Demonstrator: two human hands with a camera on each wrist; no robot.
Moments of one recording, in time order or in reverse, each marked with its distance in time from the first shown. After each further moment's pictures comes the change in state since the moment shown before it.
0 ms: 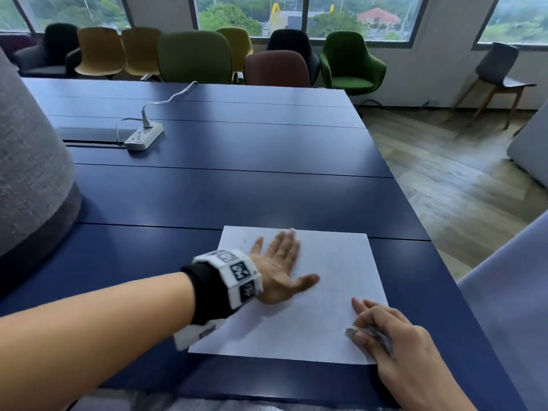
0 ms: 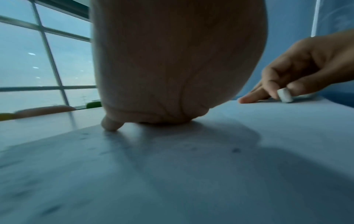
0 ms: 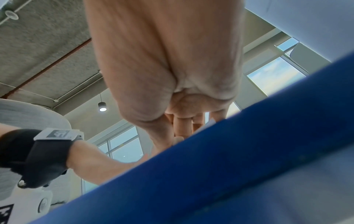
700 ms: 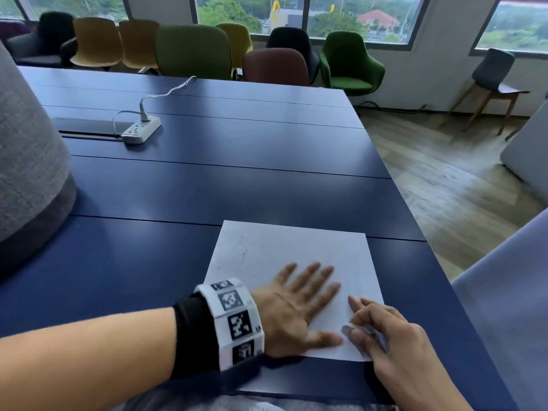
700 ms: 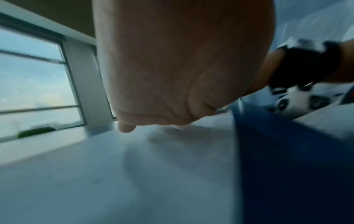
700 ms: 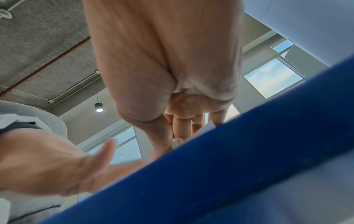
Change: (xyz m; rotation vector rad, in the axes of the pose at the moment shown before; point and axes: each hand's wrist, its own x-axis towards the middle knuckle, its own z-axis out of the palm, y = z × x) left_hand -0.037 0.037 0.027 0.151 0.028 0.318; right_hand 0.000 -0.001 -0.002 0.016 0.005 0.017
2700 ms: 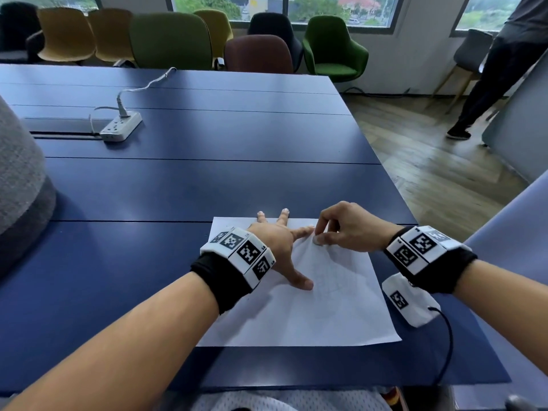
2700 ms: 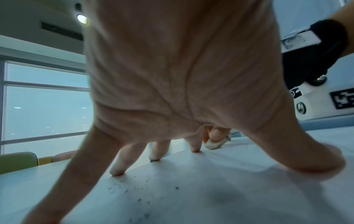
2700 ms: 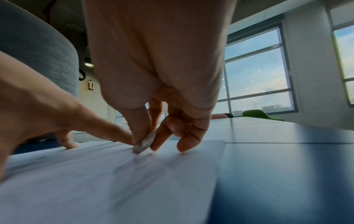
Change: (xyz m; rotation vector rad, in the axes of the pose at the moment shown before) left_hand 0.043 -0.053 -0.051 -0.167 -0.016 -0.336; right_hand 0.162 -0.048 -0.027 -0.345 -0.324 -0.237
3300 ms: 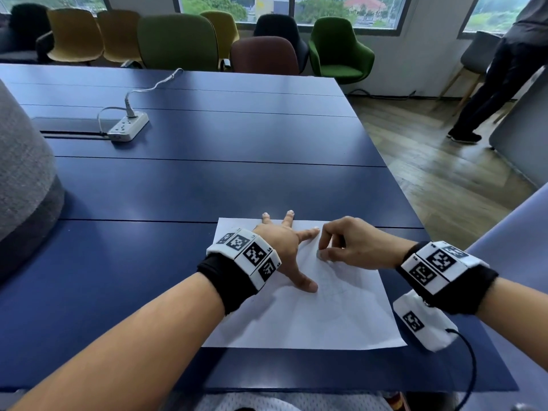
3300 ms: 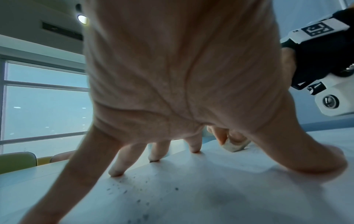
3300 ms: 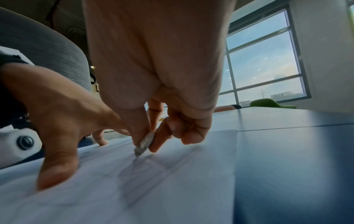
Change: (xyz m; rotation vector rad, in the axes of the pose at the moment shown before) left_hand -0.003 0.000 -0.001 -0.010 0.004 0.001; right_hand -0.012 -0.005 0.009 0.031 -0.094 -0.005
